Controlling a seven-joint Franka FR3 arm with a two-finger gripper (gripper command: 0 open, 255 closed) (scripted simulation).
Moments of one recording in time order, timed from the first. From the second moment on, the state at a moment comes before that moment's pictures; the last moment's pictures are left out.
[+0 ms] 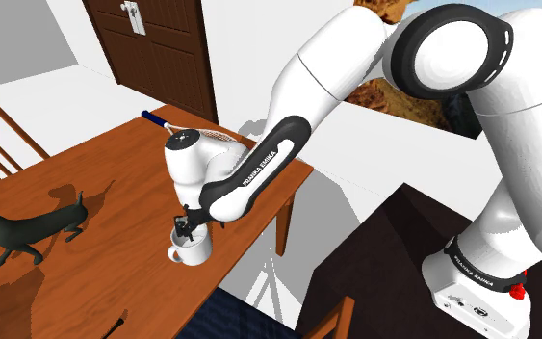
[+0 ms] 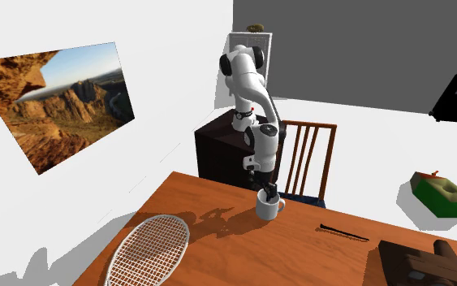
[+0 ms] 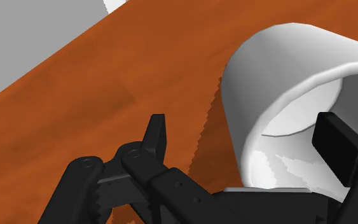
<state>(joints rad) 0.33 0.77 0.34 -1.74 -0.40 2.46 1.15</state>
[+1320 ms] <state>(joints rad) 0.31 0.68 0.38 -1.76 -0.37 2.39 1.13</state>
